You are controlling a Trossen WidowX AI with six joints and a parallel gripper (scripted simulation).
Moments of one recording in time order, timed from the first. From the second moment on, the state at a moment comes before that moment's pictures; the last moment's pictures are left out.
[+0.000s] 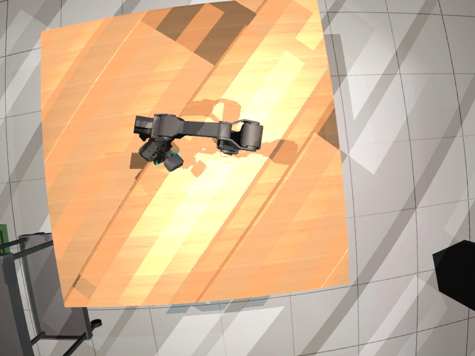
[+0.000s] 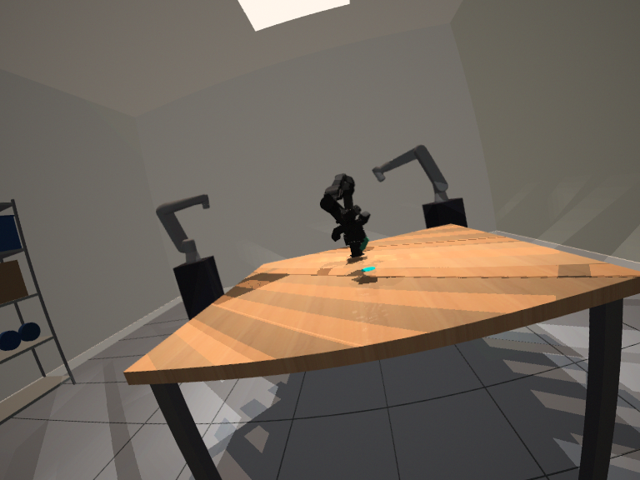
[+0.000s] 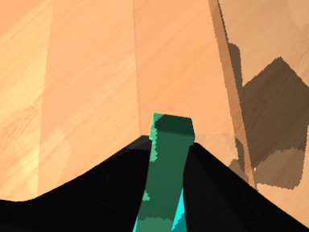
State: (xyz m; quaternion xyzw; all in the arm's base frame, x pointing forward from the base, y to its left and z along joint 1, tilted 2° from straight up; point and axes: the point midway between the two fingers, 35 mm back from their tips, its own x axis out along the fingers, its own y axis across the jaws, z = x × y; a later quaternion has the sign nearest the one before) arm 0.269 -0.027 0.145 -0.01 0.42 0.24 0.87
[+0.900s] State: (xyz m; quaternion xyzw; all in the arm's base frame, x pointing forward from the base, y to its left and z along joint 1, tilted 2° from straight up) arm 0.268 -0.033 0.146 0.01 0.34 0.25 0.91
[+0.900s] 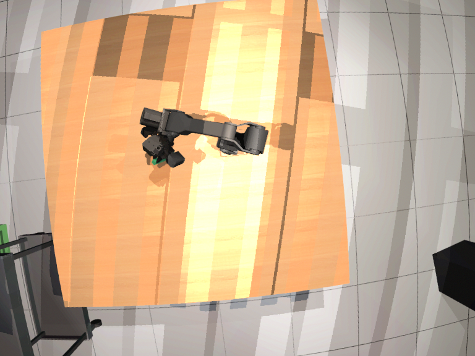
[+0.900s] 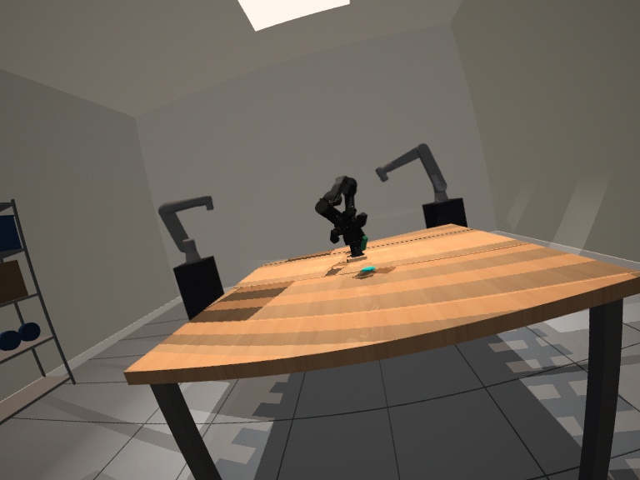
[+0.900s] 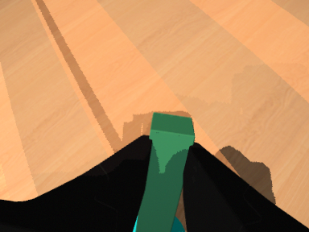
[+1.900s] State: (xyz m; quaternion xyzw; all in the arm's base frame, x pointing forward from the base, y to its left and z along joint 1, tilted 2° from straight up) arm 0.260 -0.039 0.150 0.02 0.24 0.26 0.93
